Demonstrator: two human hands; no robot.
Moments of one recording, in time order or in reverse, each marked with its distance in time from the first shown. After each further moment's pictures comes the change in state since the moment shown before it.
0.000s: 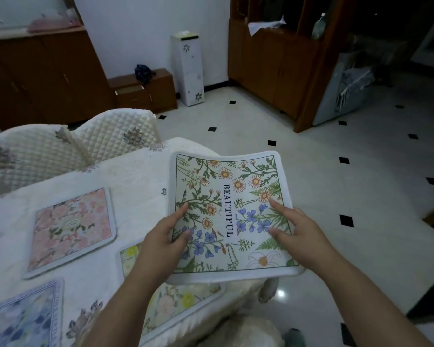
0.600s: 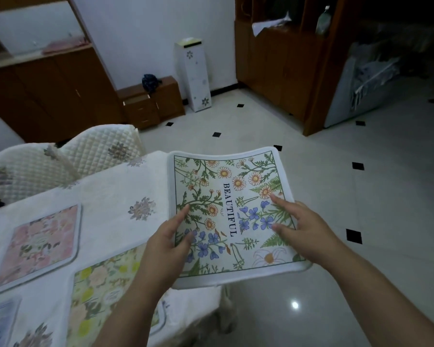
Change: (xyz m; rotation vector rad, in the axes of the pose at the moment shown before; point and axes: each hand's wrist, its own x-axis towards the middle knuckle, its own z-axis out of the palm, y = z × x) left_hand 0.055 0.137 0.186 0.018 0.110 -0.053; right_hand 0.100 0.074 -0.207 0.009 -0.117 -0.033
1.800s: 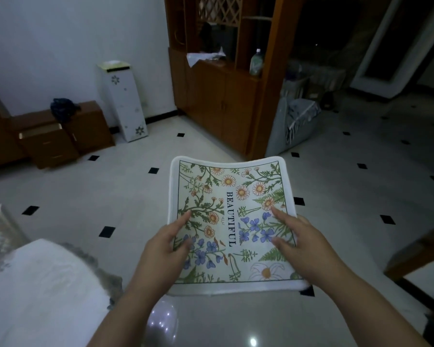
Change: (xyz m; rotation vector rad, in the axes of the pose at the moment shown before) left_hand 0.376 0.146 0.192 -0.123 -0.236 0.152; right_hand 0.297 0.039 -0.209 -0.195 0.260 0.078
